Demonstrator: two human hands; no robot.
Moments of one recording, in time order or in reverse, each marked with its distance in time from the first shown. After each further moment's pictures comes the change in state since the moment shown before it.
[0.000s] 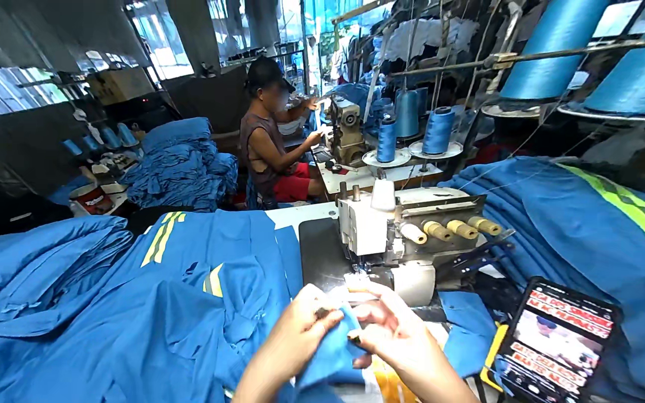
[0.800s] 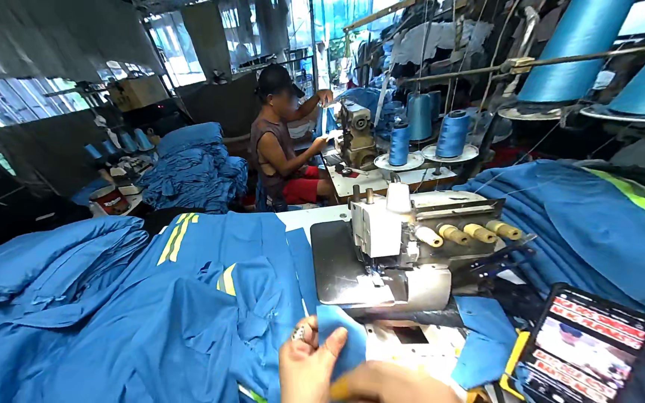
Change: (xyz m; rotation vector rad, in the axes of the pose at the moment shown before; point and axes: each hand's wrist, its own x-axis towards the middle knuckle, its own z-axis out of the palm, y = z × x) left_hand -0.040 0.004 0.053 -0.735 0.687 -0.153; right_hand -0.037 -0.052 0.031 -0.534 -0.386 -0.465
